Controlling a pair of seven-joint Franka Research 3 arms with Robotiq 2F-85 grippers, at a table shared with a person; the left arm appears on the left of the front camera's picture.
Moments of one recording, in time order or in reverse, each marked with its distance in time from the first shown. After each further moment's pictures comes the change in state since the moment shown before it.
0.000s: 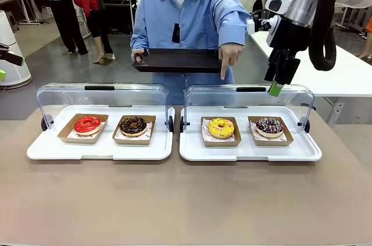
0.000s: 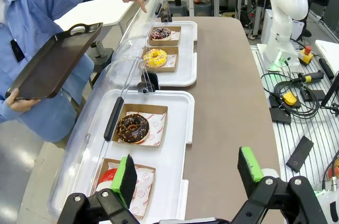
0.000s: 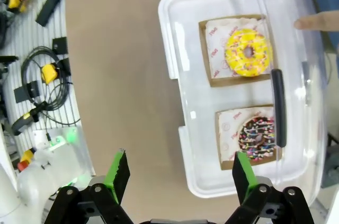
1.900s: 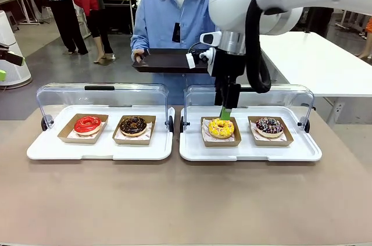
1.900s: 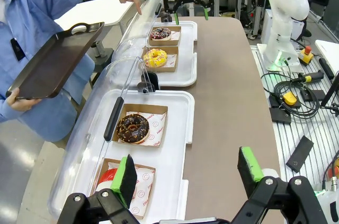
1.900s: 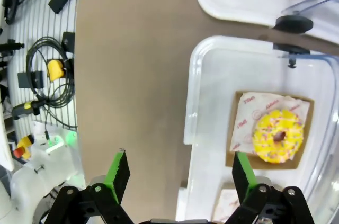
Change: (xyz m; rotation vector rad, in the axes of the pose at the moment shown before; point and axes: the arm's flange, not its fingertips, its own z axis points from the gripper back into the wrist) left arm 0.000 0.000 0.000 0.000 0.000 0.000; right arm 0.127 0.005 -0.106 0.131 0.104 0.209
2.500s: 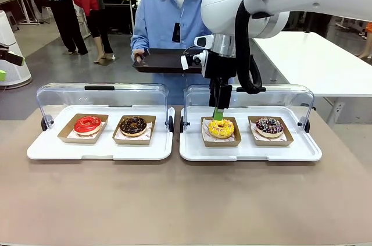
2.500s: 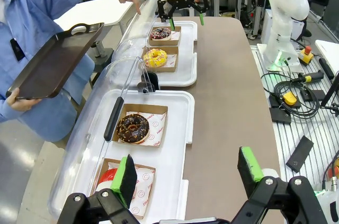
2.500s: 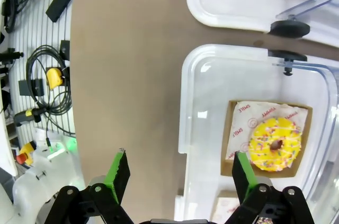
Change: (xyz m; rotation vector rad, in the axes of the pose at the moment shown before) left arm 0.000 0.000 0.000 0.000 0.000 0.000; right arm 0.009 -0.014 -0.006 0.013 -0.006 -0.024
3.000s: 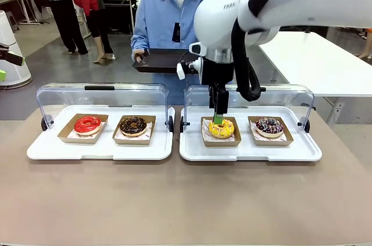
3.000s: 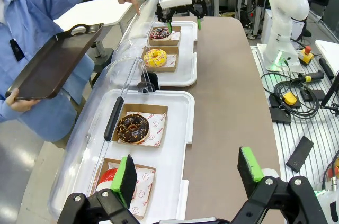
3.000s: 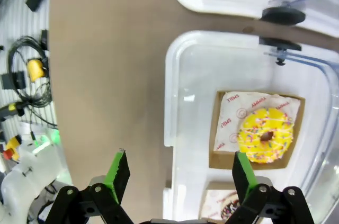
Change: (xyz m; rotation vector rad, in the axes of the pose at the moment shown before) left arm 0.000 0.000 0.000 0.000 0.000 0.000; right arm 0.011 0.001 -0.019 -0.086 0.107 0.007
